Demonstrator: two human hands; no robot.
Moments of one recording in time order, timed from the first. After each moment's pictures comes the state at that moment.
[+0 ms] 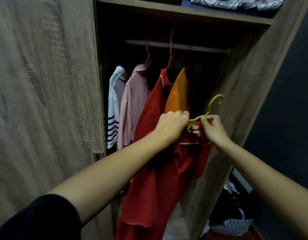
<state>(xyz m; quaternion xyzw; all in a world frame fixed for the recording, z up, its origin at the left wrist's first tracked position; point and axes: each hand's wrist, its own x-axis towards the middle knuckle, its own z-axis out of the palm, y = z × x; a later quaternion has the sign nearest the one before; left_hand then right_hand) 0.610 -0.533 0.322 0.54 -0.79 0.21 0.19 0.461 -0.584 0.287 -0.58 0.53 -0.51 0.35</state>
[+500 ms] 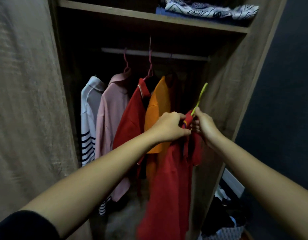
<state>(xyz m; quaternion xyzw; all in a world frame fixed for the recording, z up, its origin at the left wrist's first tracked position) 0.577 -0.578 0.357 0.50 -0.82 -0.09 0.27 0.431 -0.640 0.329 -0.51 0.51 -0.56 0.42</state>
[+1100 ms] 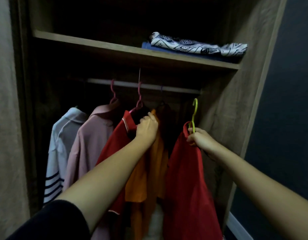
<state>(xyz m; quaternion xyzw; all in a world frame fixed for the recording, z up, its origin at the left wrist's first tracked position) 0.573 -0.769 0.384 0.70 -0.65 0.18 0.21 0.386 -0.744 0.384 -0.62 0.54 -0.45 0.35</state>
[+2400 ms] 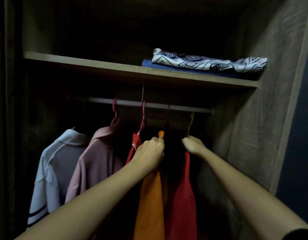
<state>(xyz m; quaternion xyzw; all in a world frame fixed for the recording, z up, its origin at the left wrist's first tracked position) 0.575 -0.767 0.403 0.59 -0.74 0.22 0.24 0.412 -0.888 0.418 -0.72 0.60 -0.31 0.17</state>
